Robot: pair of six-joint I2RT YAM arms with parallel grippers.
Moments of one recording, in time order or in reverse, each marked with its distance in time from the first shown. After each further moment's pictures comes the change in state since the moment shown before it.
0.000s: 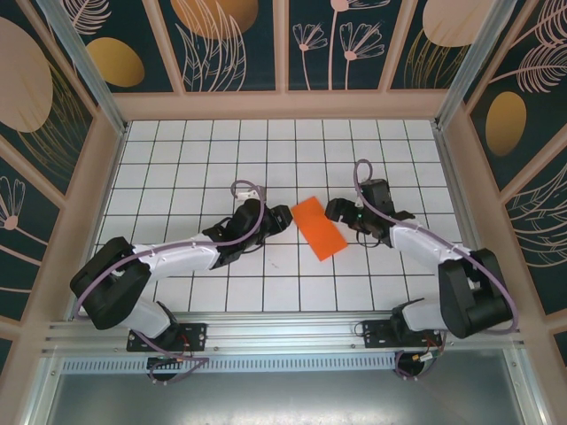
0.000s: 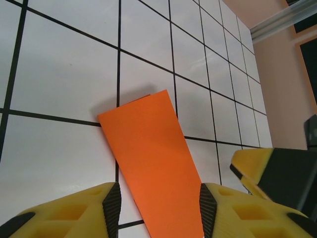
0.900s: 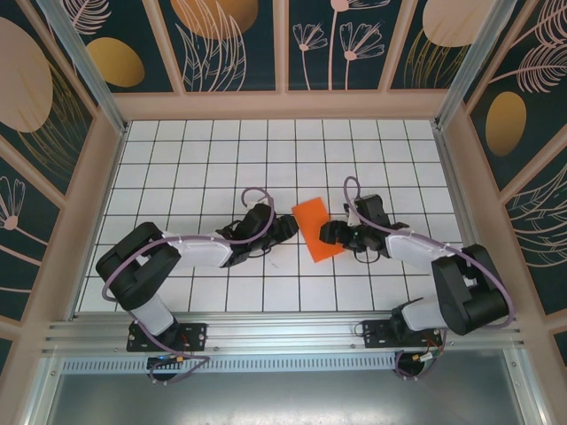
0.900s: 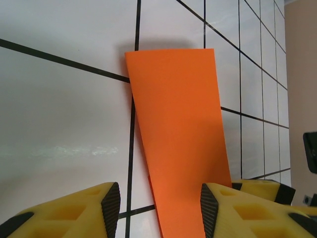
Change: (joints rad) left arm 0.000 0.181 0.003 0.084 0.138 -0.082; right arm 0.045 -0.025 -0.143 0.020 -0.182 -0.041
